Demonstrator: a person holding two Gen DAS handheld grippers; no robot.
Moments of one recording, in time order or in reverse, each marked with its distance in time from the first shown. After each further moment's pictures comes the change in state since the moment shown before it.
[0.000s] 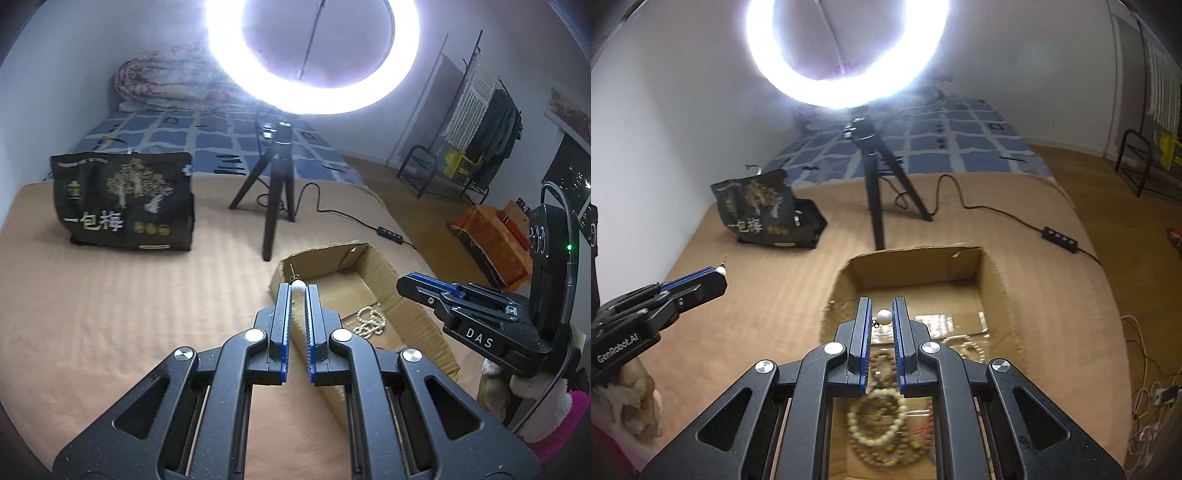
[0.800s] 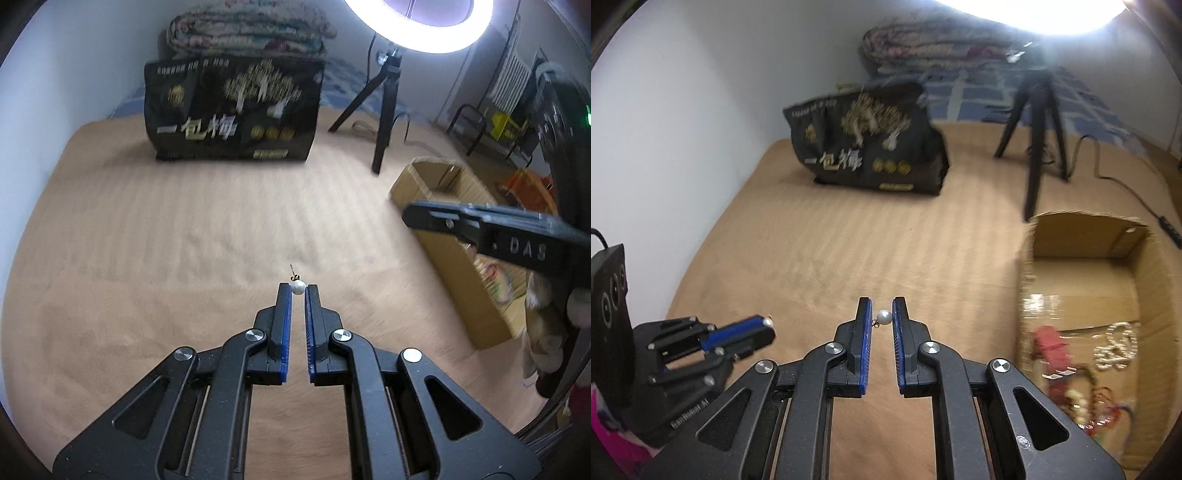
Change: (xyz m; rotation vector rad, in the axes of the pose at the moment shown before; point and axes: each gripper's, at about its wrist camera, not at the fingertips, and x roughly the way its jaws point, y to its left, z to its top) left arm -0.029 0.112 -0.073 -0.013 0.155 0.176; right arm 0.072 0.124 -0.020 -0.081 0.182 0.207
